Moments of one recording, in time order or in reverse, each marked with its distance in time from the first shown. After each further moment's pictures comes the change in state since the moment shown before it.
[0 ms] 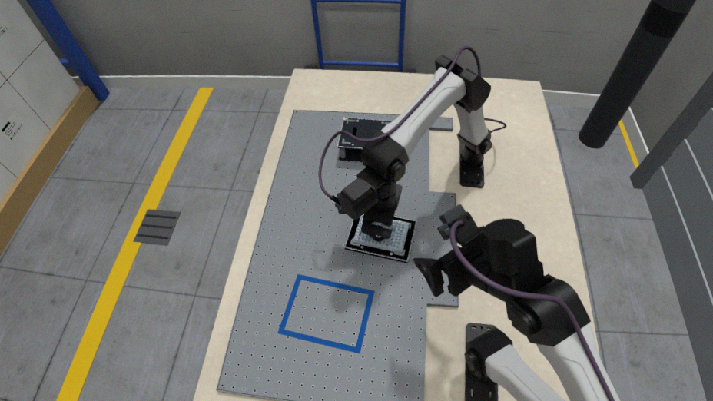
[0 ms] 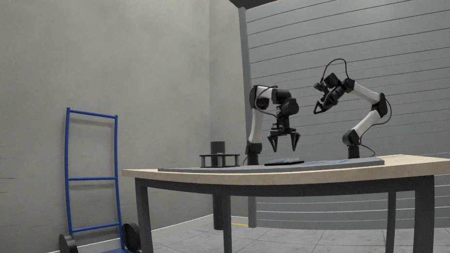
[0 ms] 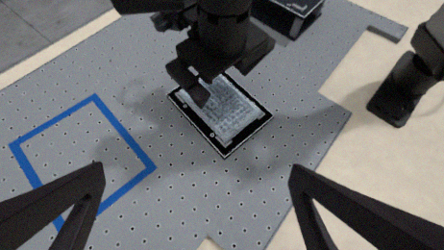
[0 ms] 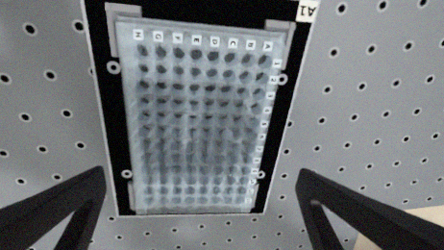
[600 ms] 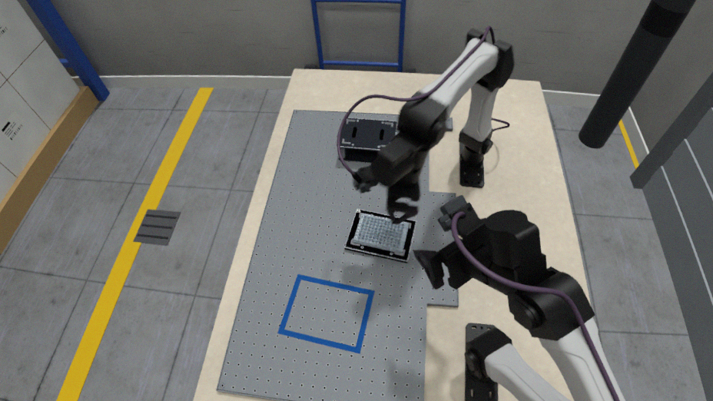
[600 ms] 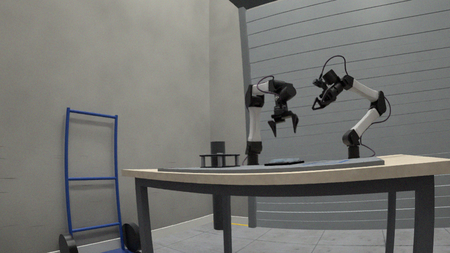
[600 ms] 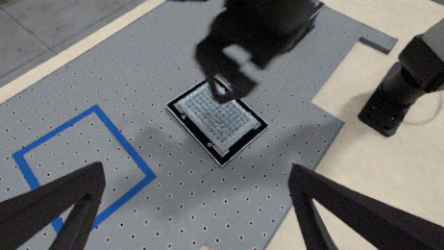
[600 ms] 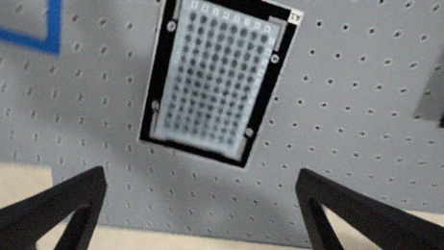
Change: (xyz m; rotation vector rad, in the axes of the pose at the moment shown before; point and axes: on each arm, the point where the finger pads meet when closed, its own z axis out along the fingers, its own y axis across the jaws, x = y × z) left arm -0.019 0.000 -0.007 0.007 -0.016 -0.003; right arm 0.027 -0.007 -0.073 -0.132 -0.156 -0.184
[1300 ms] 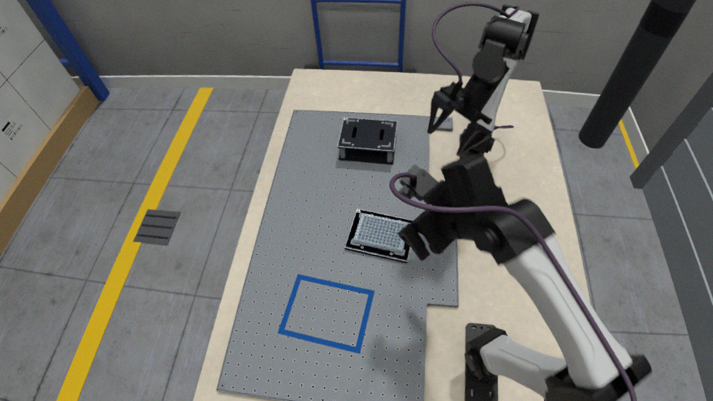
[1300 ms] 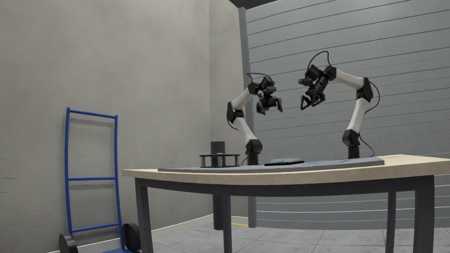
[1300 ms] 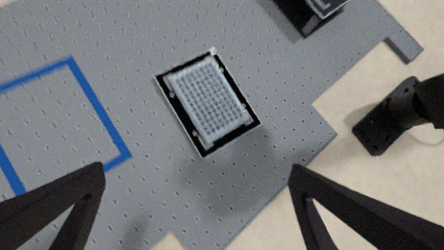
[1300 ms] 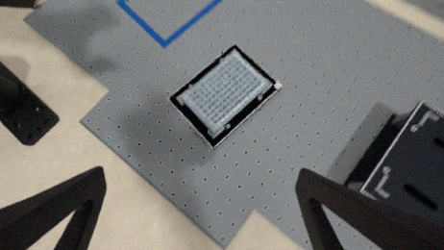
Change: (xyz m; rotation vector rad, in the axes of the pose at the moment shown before) left arm -0.028 -0.005 0.049 -0.026 0.259 -0.183; right arm 0.080 -0.072 -0.150 -0.314 -0.485 -0.532
